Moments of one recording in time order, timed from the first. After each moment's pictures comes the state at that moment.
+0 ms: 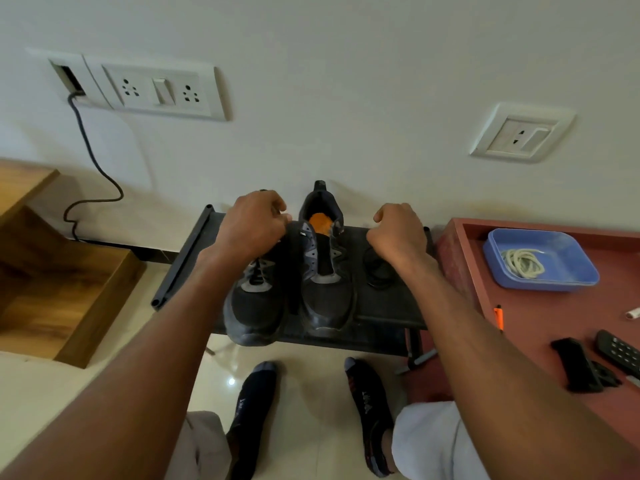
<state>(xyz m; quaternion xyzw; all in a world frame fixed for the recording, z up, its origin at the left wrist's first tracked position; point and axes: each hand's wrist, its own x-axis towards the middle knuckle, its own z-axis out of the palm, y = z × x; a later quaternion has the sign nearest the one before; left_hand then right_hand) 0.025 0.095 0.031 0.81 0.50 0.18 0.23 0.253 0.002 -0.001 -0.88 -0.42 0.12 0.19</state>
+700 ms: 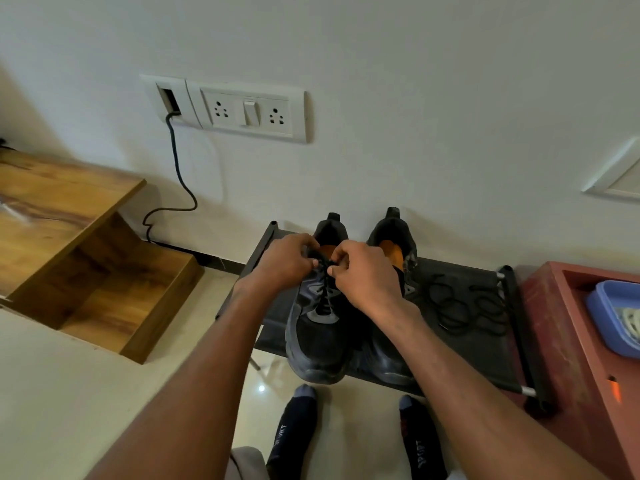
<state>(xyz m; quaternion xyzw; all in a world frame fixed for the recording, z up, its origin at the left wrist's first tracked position) -0.035 0.137 -0.004 0.77 0.54 0.10 0.33 0.110 0.059 -0.014 -0.76 -0.57 0.19 0.24</state>
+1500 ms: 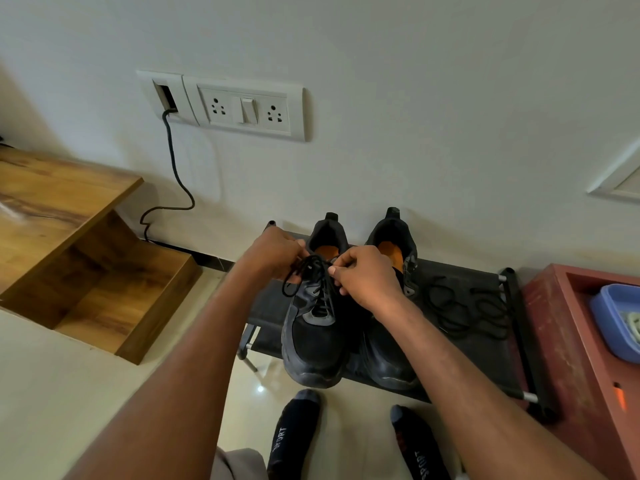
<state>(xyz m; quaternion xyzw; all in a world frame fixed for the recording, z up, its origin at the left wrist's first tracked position) -0.037 0.151 0.000 0.59 0.61 0.15 0.50 0.120 0.063 -0.019 -0.75 -0.49 0.32 0.31</state>
